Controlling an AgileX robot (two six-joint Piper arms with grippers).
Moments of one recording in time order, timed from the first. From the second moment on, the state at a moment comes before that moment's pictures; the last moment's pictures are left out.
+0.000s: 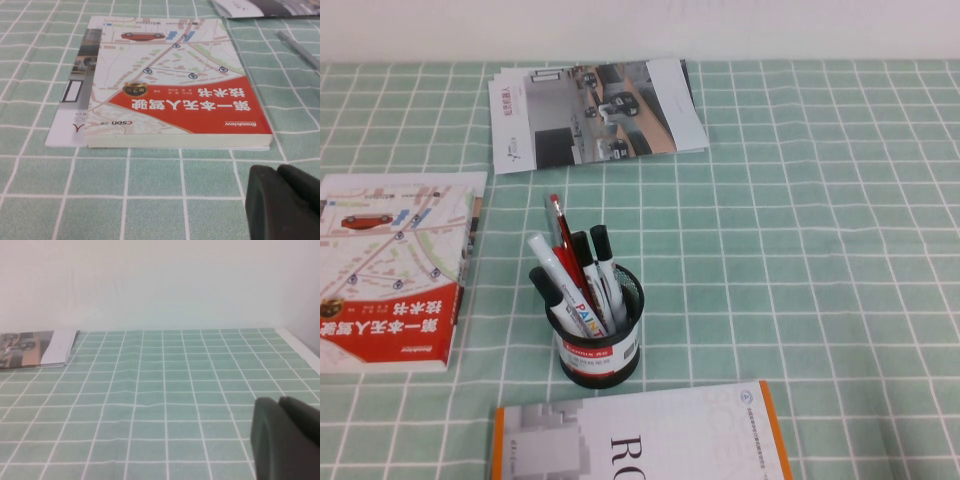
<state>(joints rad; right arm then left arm) 0.10 -0.01 0.02 -0.87 0.10 0.90 -0.06 -0.01 0.02 -0.04 0.38 0.02</state>
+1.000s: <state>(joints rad) 0.10 -0.01 0.03 0.11 0.35 -0.06 -0.06 -0.01 0.02 -0.04 0.38 0.02</state>
